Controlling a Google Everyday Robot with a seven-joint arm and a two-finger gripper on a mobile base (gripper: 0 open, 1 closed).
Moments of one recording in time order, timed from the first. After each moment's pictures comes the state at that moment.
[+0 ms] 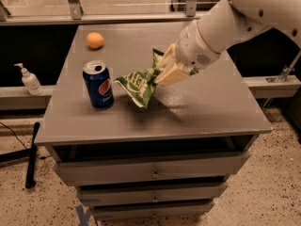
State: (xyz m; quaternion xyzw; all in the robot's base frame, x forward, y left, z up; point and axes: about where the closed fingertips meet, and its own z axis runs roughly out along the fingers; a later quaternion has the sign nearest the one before) arm 0.546 -0.039 0.911 -0.69 0.63 0.14 0.32
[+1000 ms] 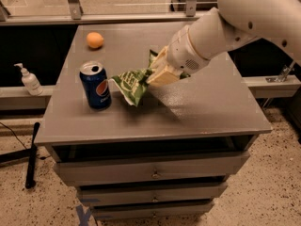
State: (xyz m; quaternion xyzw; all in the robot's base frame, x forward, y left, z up) arm 0.554 -0.019 0.902 -0.67 0.65 0.14 0.34
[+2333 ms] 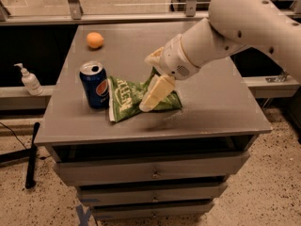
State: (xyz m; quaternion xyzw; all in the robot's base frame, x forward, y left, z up) arm 0.551 0.002 0.885 -0.64 0.66 0.18 0.34
